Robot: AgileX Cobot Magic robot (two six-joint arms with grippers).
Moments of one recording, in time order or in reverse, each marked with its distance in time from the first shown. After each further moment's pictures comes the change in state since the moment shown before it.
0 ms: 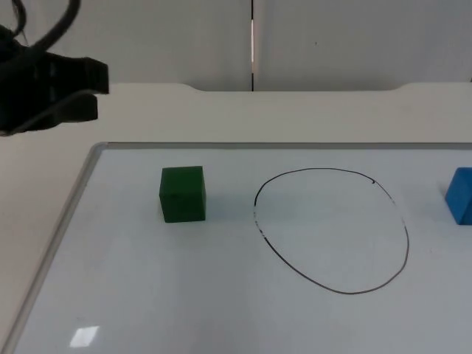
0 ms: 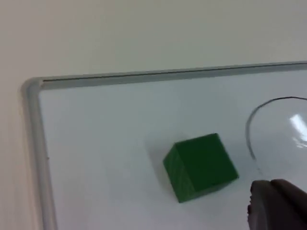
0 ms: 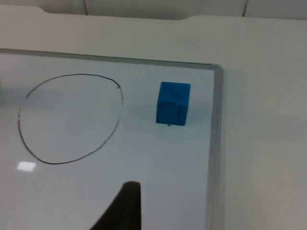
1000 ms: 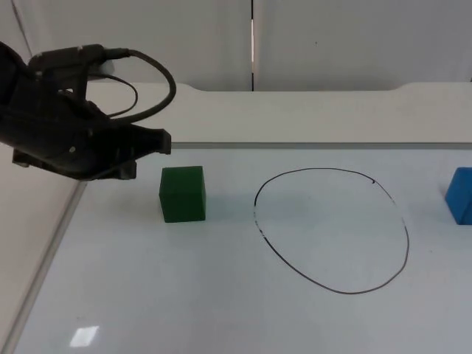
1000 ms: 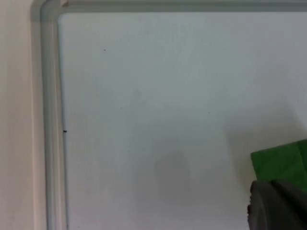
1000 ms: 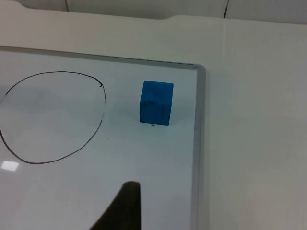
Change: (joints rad) right arm 0.000 0.000 0.000 -0.044 0.000 -0.001; left arm -0.038 0.507 -0.232 -0.026 -0.125 -0.026
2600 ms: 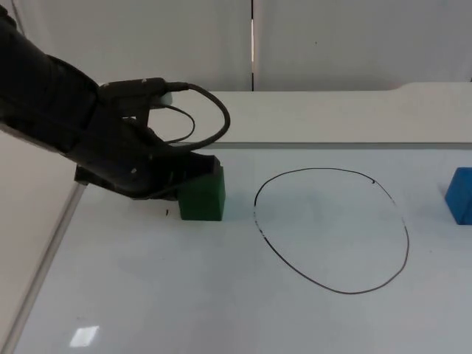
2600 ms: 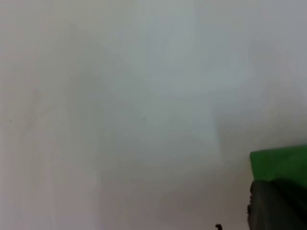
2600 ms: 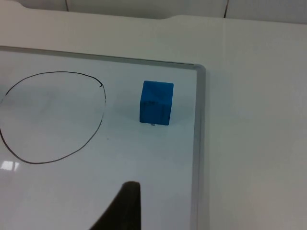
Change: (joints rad) right arm 0.000 0.000 0.000 0.000 0.000 0.000; left arm -0.095 0.184 -0.133 -0.023 0.007 -0.012
